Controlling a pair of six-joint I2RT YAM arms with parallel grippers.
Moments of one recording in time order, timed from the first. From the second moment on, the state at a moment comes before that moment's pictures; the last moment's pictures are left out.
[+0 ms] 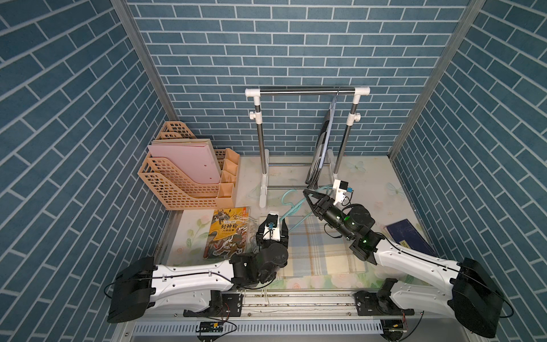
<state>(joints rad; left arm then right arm) -1.31 1.09 0.56 0.22 -1.14 -0.33 0.87 1.16 0.59 0.71 -0.03 1.26</state>
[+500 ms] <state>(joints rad) -1.31 0.95 0.70 -0.03 -0.80 -0.33 0.79 1.13 0.61 0.54 -0.12 1.20</state>
